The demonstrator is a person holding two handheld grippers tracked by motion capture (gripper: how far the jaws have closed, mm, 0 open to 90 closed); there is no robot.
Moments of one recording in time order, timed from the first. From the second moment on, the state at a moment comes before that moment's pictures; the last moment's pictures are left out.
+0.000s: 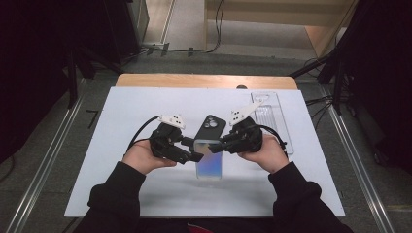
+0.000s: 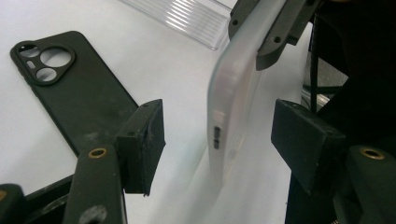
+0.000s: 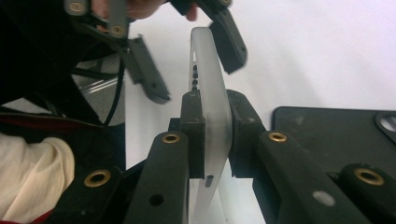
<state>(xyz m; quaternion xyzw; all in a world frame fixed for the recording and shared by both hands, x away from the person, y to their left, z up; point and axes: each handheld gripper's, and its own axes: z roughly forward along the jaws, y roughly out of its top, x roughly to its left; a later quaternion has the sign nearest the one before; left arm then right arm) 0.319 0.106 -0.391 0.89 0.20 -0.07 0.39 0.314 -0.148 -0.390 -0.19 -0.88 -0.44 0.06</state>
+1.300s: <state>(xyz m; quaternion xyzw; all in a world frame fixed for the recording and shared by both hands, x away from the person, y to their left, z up) 0.326 0.126 -0.370 0.85 0.33 -0.10 0.39 0.311 -0.146 -0.394 -0.30 -0.83 -0.47 -0.02</state>
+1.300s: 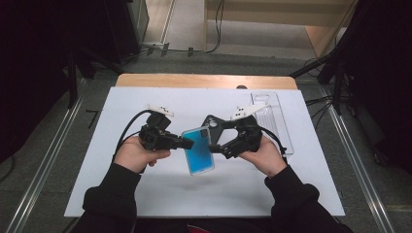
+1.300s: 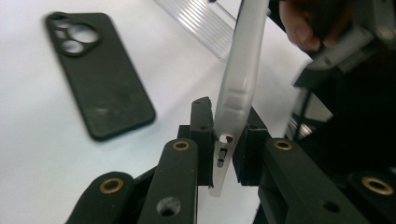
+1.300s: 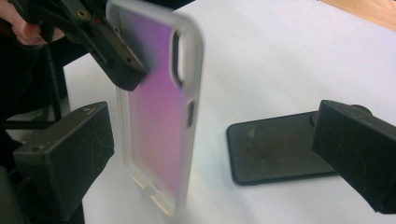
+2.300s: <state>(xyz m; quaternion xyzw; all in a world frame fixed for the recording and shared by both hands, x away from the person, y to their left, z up) 0.327 0.125 -0.363 0.81 0.44 -0.05 0.38 0.290 -0.100 -0.421 -0.39 -0.80 -0.45 -0.07</state>
